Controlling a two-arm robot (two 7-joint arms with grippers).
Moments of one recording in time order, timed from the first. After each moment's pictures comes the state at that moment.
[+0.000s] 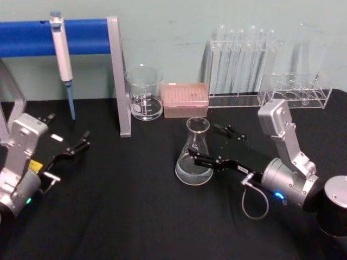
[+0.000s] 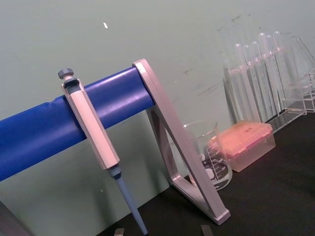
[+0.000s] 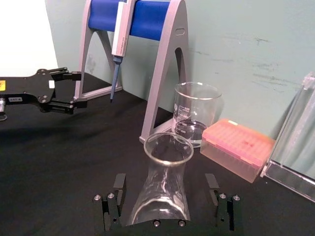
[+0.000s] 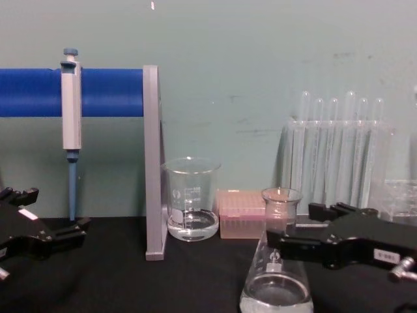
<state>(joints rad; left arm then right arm) -0.20 0.60 0.45 -1.41 -0.25 -0.12 0.03 0.23 0.42 -0.42 -1.47 0.34 0.04 0.43</state>
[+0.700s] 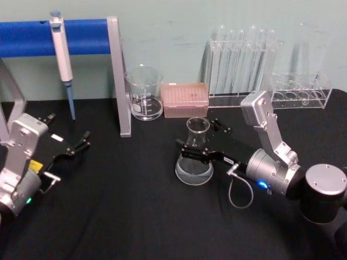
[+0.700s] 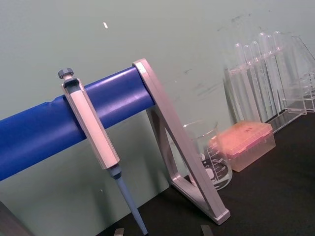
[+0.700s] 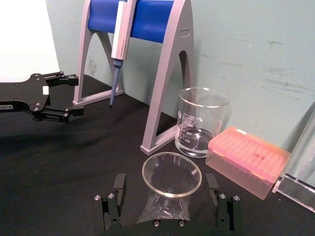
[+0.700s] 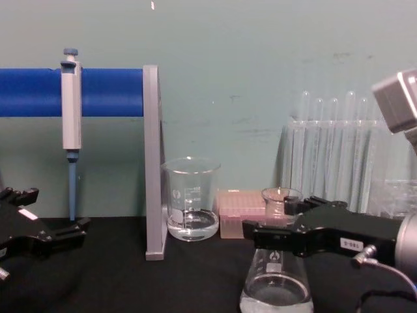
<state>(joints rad) -0.20 0.60 0.45 -1.41 -0.25 -0.12 0.03 0.32 0.35 -0.45 -1.36 0.31 0.03 0.45</state>
